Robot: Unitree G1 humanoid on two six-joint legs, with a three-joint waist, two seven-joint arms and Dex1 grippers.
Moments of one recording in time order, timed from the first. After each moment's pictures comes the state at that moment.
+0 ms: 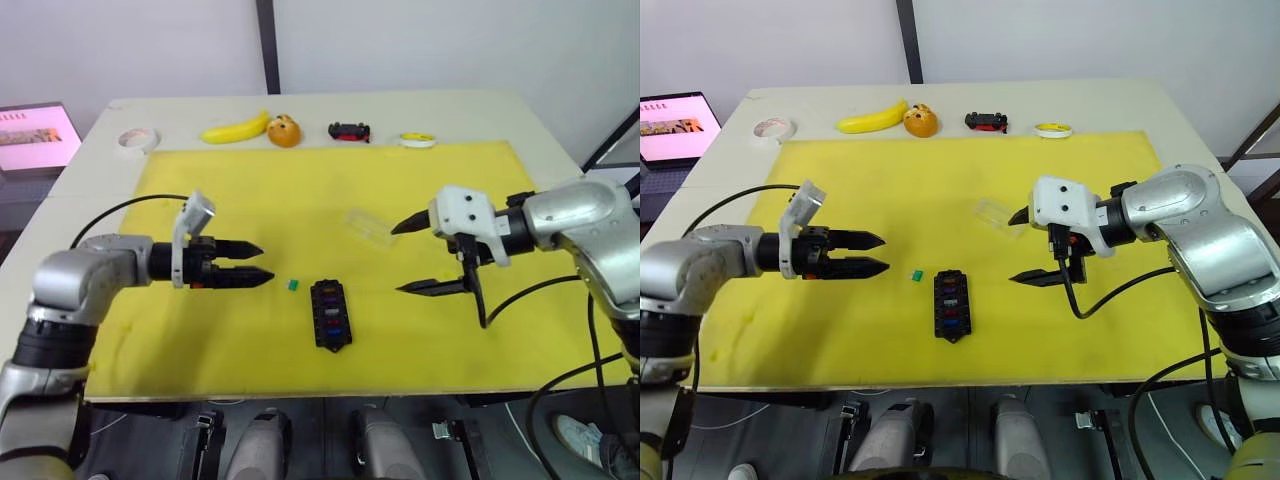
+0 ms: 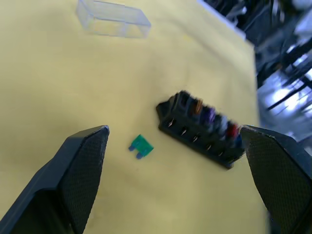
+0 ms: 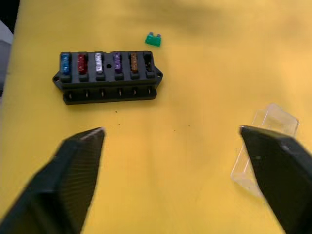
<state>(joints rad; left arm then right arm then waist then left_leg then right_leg) -0.64 0.81 -0.01 0.09 -0.74 1.10 -1.20 -0.69 -1.02 0.18 -0.36 0.34 0.64 1.29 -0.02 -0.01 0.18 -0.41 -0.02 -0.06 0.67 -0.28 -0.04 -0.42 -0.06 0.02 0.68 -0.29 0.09</state>
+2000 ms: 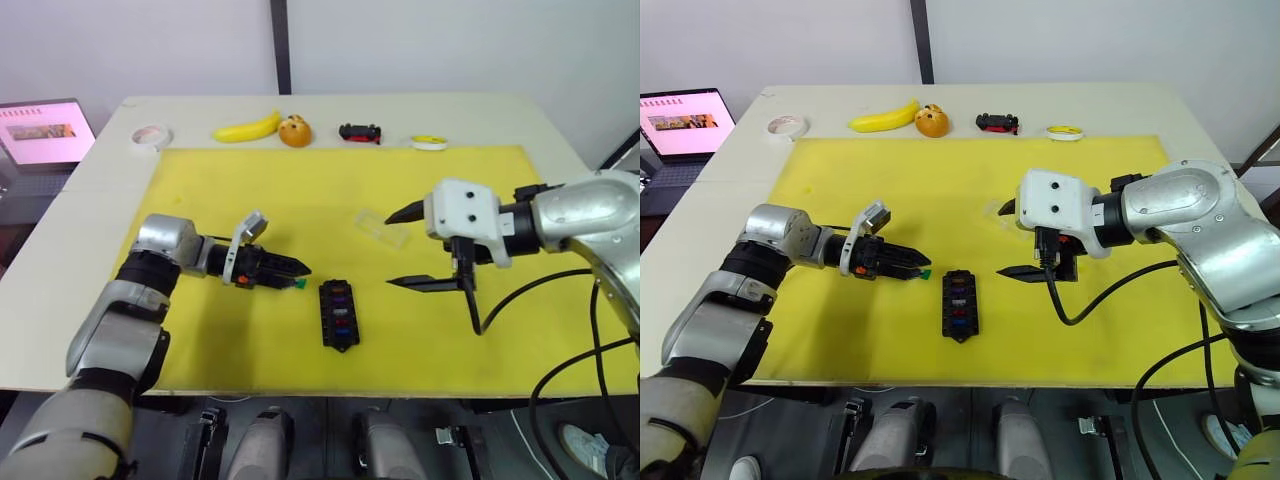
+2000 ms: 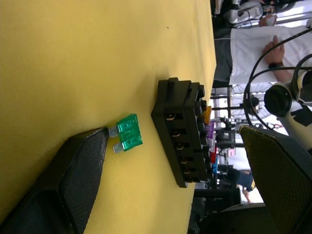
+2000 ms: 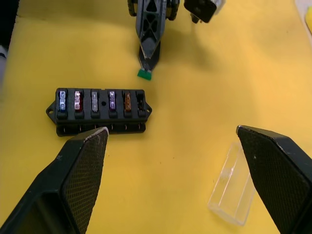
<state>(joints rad) -0.97 0.51 -0.30 0.72 -0.53 1.32 -1.39 -0.72 -1.04 0.14 -0.55 0.40 0.78 1.16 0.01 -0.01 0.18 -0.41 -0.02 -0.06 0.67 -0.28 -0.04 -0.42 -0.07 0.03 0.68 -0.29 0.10</state>
